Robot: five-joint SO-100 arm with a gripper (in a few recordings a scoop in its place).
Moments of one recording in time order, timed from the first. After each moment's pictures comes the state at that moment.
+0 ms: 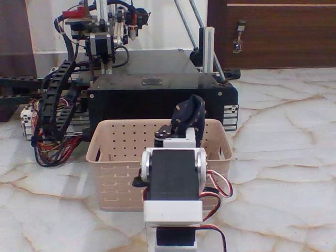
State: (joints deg) arm 0.7 138.3 176.7 -37.3 -88.8
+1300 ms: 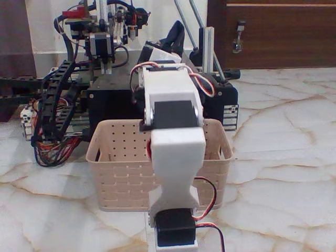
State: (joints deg) arm -6.2 112.1 113.0 2.6 -63.9
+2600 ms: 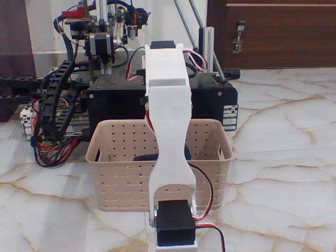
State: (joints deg) arm -4.3 74.4 61.9 67.0 -7.5
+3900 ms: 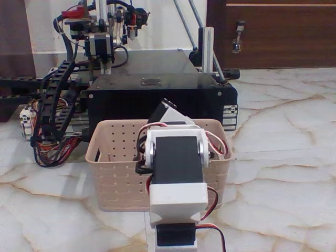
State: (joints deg) arm -2.5 133.4 155.0 -8.1 -53.9
